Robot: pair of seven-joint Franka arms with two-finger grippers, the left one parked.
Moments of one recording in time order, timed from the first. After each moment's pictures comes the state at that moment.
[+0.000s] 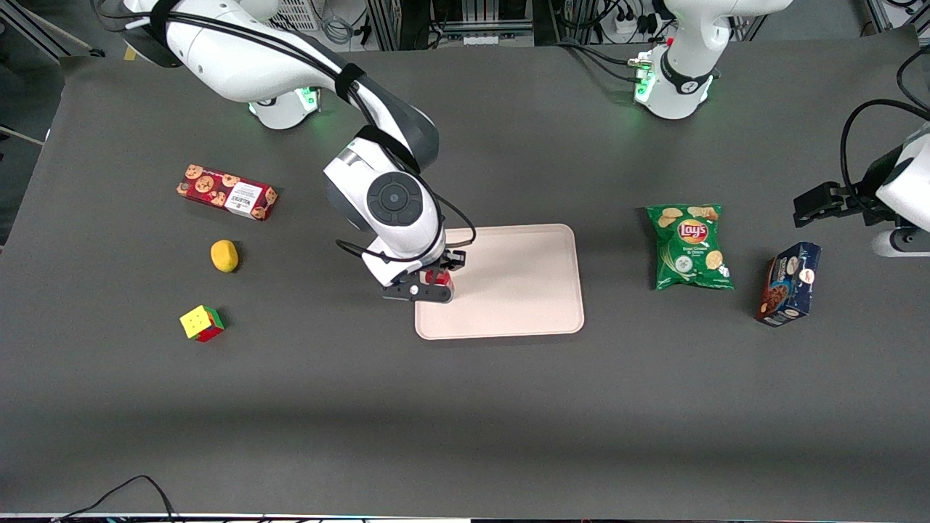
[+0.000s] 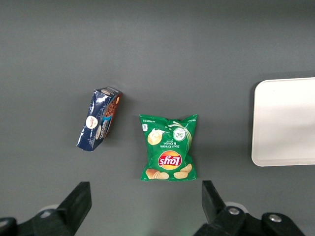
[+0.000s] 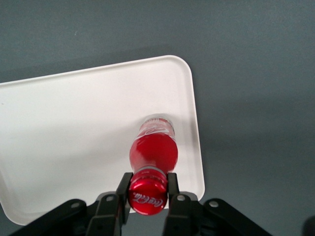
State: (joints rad) arm 0.30 0.67 0.49 -1.39 -0.24 1.93 0.94
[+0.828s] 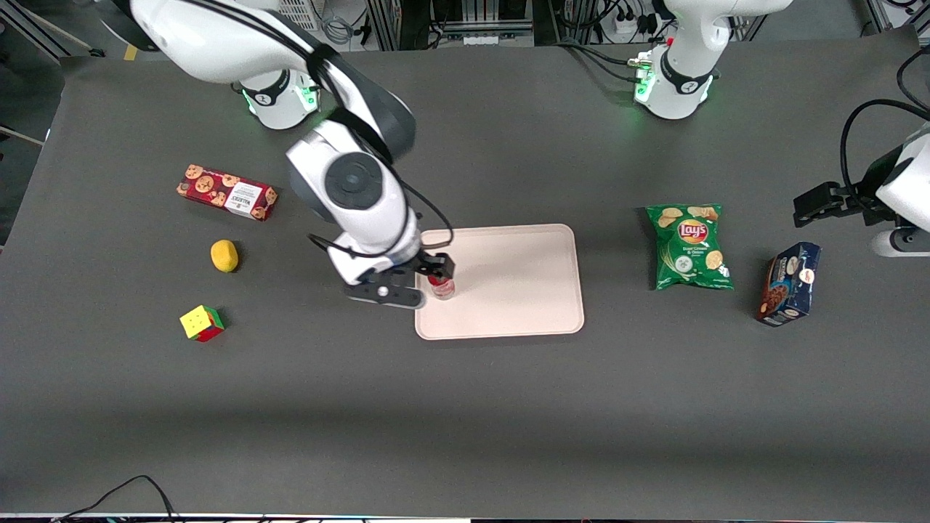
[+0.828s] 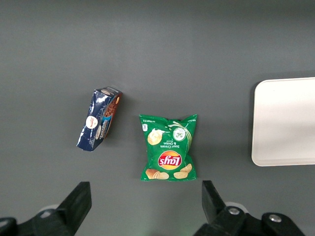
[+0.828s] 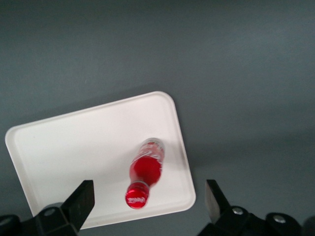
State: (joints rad) arm 0.23 0.57 0.49 -1.38 -0.23 1.90 0.95
